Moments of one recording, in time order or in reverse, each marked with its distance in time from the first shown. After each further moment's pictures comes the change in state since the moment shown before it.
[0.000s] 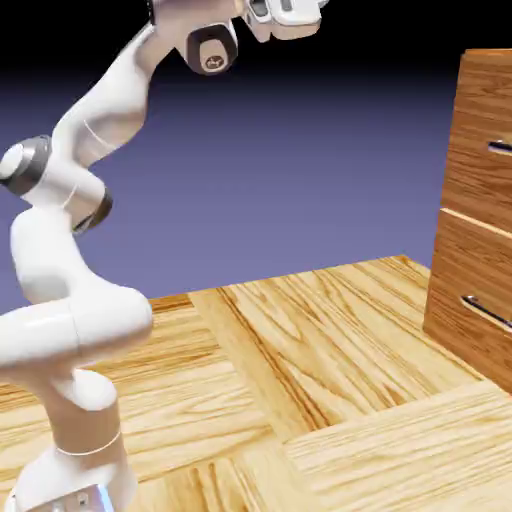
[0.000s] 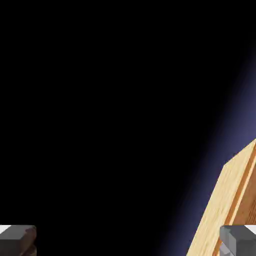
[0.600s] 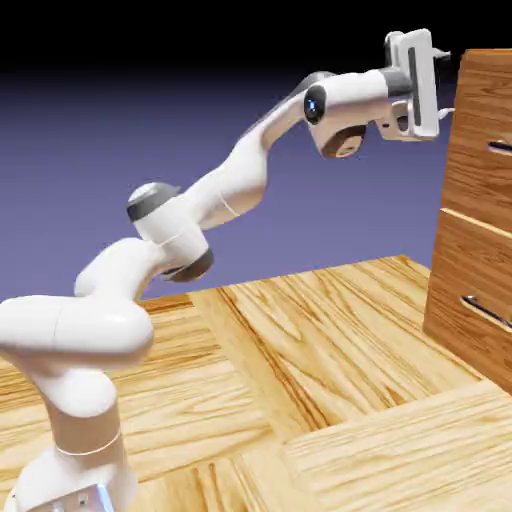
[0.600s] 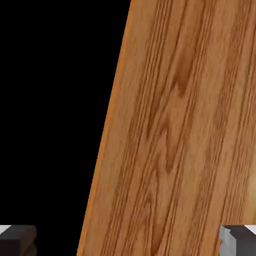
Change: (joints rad) arm -0.652 -0.297 0.316 0.388 0.754 -0.163 0.208
